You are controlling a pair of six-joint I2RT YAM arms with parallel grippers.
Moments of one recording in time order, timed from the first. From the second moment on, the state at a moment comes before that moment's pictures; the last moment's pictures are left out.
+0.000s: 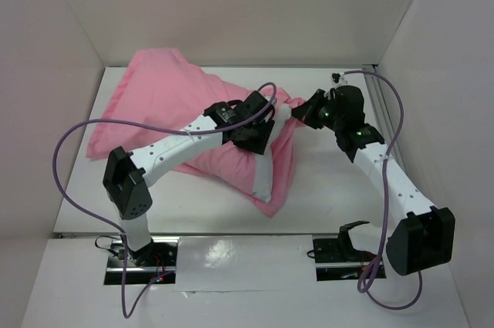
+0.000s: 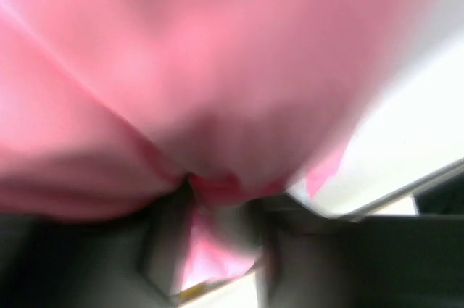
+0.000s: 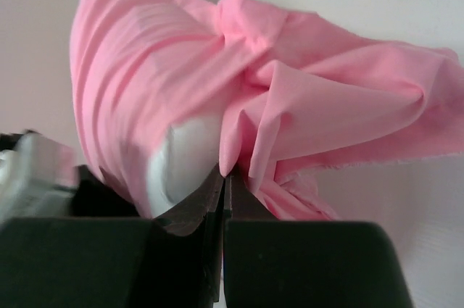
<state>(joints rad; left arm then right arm) -0.85 1.80 1.68 -0.88 -0.13 -0.45 0.22 1.19 0.96 -0.16 -0.29 0.73</state>
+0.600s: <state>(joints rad) -0.85 1.72 1.96 -0.90 -0.20 -0.43 0.20 1.17 0.98 -0.11 -0.39 0.65</state>
